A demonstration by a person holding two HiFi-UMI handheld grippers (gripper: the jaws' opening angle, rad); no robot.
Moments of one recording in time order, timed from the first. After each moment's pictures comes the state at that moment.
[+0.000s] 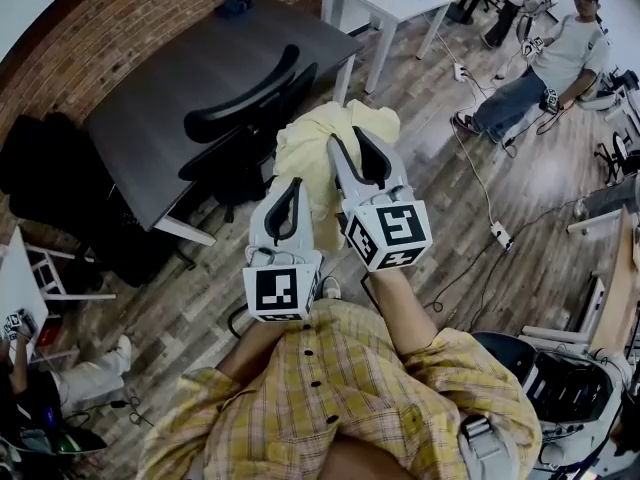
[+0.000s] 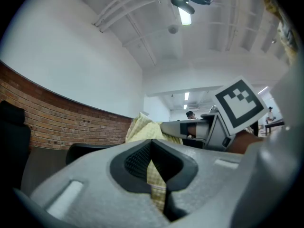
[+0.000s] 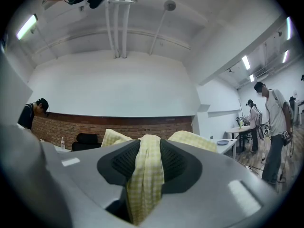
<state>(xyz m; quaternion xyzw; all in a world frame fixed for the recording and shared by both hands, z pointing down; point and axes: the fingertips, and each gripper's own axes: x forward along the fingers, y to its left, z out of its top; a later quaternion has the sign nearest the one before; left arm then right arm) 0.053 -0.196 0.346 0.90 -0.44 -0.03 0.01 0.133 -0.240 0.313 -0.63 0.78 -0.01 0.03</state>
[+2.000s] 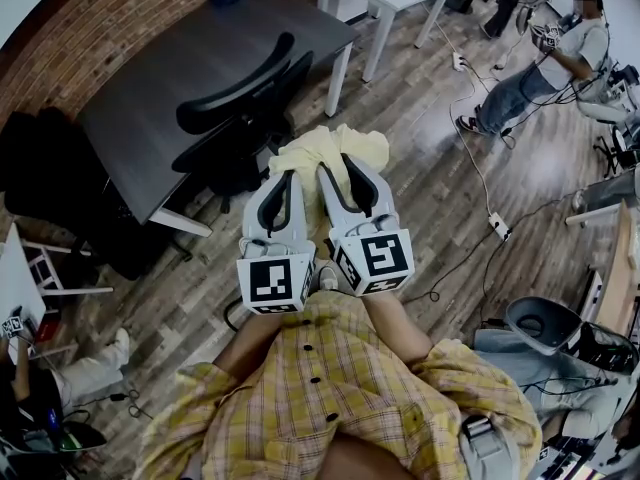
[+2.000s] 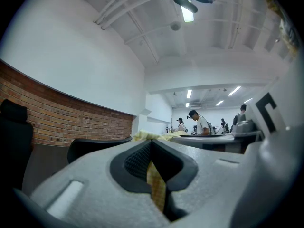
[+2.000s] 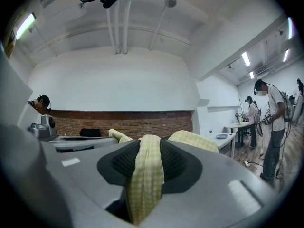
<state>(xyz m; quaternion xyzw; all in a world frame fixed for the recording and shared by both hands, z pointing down) 0.053 -0.211 0.357 0.89 -0.45 -0.02 0.03 0.115 -0.213 0.355 -0.63 0.78 -0.04 0.01</state>
